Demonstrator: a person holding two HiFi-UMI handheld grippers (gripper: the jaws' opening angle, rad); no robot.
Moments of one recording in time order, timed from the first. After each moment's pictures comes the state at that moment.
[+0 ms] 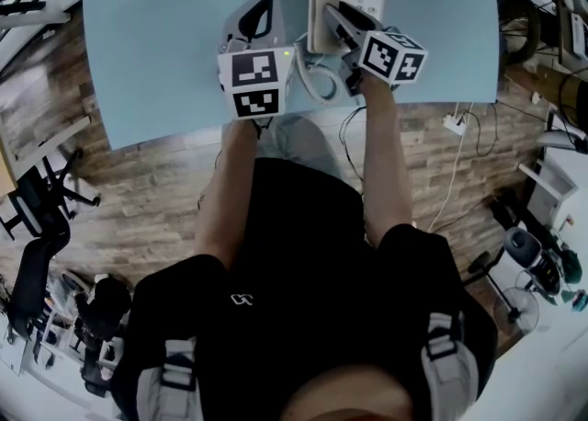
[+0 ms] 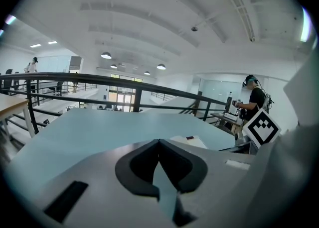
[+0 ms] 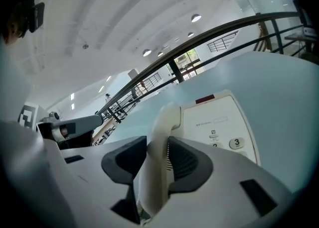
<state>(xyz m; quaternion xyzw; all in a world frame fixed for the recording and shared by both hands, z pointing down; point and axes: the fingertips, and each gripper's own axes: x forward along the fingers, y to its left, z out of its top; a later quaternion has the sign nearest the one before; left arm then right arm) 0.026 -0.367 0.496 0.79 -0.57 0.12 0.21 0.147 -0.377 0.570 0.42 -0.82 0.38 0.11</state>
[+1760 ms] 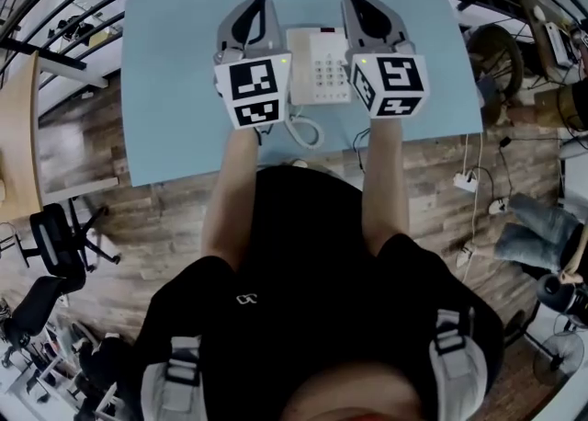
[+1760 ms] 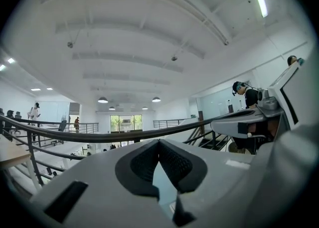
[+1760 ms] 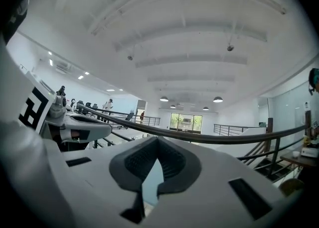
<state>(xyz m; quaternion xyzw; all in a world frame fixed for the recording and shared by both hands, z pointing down) 0.073 -0.377 0.293 0.79 -0.61 0.03 -0.02 0.199 -0.384 0.284 0.51 -0.85 -0.06 0.06</state>
